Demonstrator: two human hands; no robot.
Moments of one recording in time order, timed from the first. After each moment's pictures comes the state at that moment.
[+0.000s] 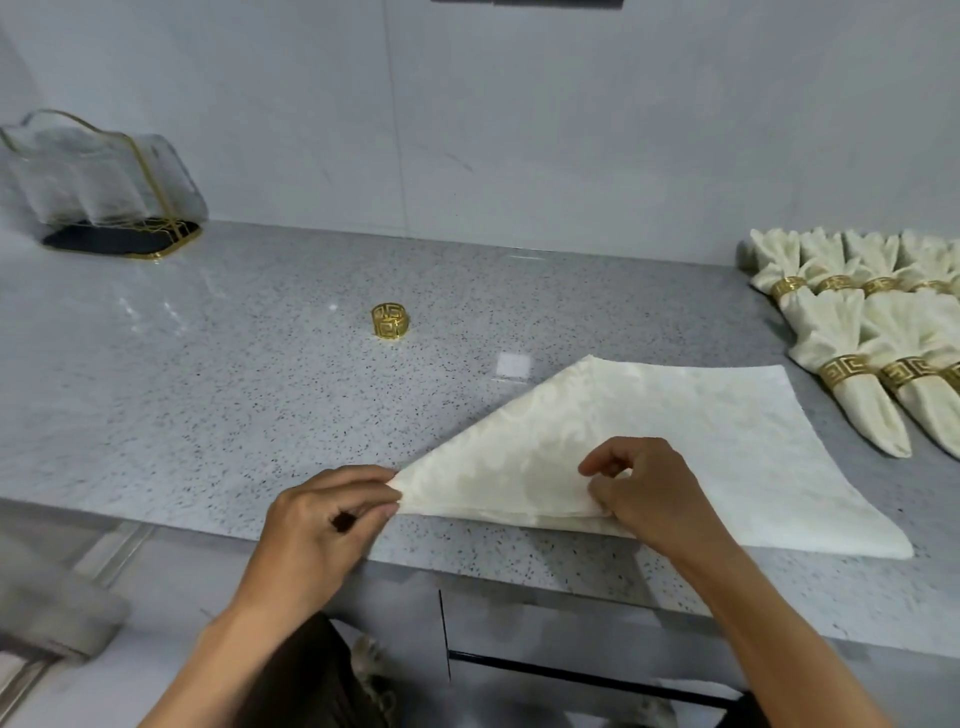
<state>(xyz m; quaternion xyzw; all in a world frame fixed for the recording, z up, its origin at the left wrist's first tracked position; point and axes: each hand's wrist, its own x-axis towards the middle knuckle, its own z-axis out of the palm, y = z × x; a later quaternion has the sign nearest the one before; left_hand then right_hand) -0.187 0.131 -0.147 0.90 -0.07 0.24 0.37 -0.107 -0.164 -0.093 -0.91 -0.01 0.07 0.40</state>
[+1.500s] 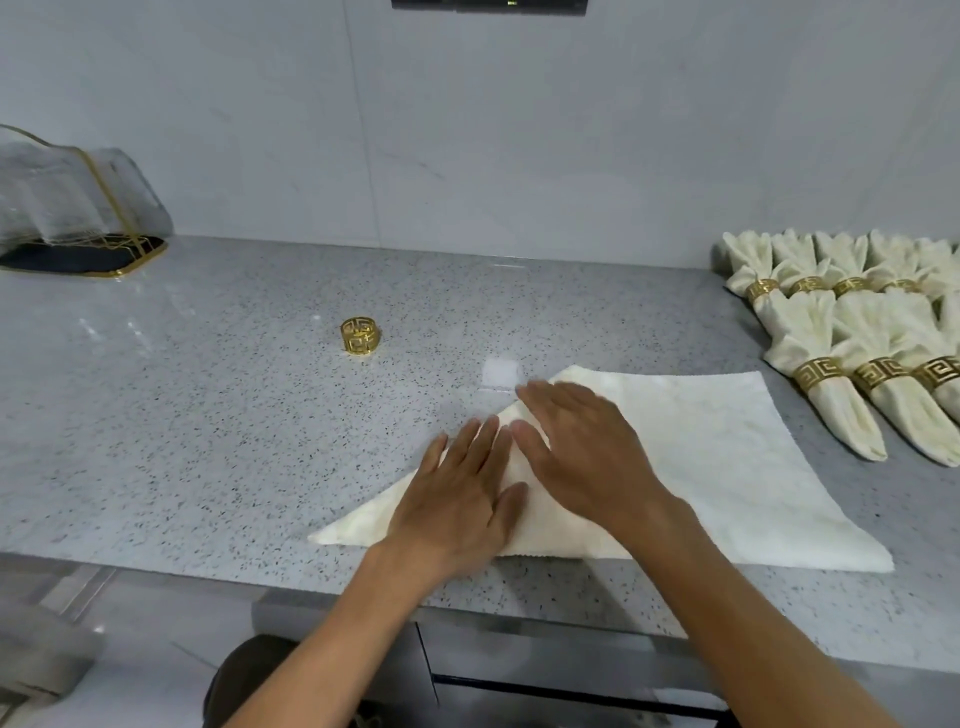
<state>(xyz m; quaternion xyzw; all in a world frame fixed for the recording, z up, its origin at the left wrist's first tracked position) -0.104 0.019 -0.143 0.99 -0.13 0.00 0.08 -0.064 -0.144 -0.094 -0.97 -0.21 -0.04 0.11</state>
